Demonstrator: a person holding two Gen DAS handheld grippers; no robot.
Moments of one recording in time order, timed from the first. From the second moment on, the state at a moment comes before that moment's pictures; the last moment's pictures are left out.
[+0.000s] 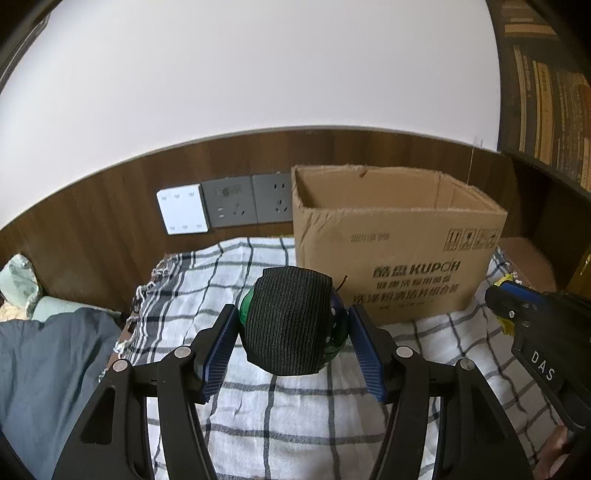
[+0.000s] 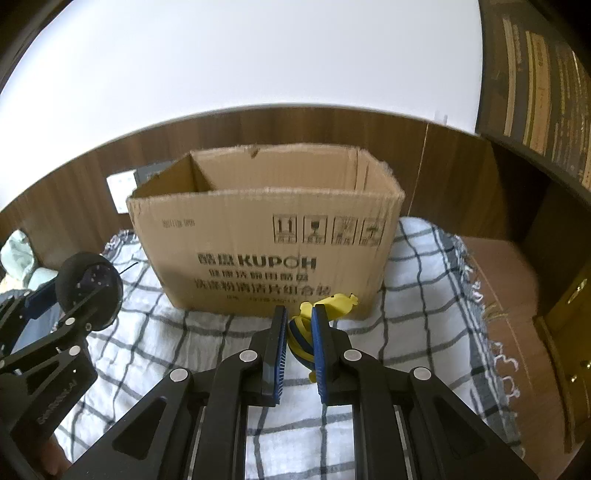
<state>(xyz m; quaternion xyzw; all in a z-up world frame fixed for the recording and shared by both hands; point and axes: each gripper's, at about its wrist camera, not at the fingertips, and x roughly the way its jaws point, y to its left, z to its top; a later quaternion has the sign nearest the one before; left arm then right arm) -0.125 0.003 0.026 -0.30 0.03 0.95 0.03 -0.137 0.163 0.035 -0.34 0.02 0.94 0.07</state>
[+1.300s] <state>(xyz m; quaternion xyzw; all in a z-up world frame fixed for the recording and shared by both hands) -0.224 0.050 0.108 -0.25 0.03 0.96 0.09 -0.201 0.207 0.124 -0.27 0.04 0.96 0.06</state>
